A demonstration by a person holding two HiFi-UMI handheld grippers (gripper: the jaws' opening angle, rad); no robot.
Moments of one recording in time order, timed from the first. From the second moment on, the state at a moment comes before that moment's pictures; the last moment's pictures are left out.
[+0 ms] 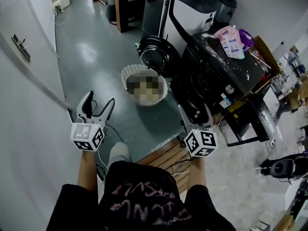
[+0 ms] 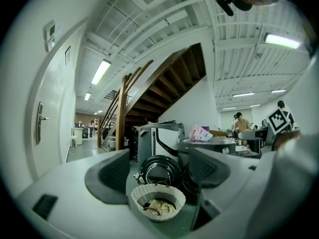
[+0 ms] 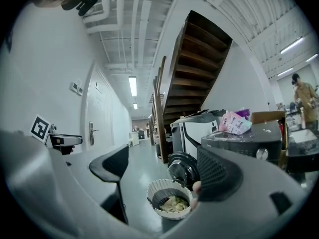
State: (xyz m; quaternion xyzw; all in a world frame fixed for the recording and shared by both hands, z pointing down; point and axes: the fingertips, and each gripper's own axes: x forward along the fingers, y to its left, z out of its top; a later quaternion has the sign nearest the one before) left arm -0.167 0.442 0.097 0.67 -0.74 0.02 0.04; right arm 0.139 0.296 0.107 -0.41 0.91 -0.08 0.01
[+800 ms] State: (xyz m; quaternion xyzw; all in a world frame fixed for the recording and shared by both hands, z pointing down) left arm -0.288 0.371 0.059 0.73 -0.68 0.02 0.07; right arm 0.001 0.248 0.033 -0.45 0.89 -0.08 -0.01
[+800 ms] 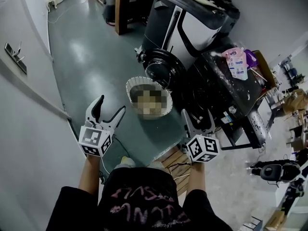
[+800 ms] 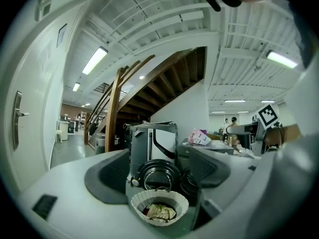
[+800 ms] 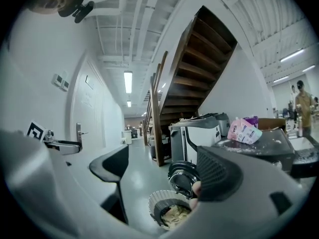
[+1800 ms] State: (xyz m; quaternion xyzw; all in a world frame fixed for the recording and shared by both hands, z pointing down) left arm -0.286 0.226 0.077 0.75 -0.64 0.07 0.11; right arm 0.006 0.123 0.062 -0.48 0.87 -0.13 -0.02
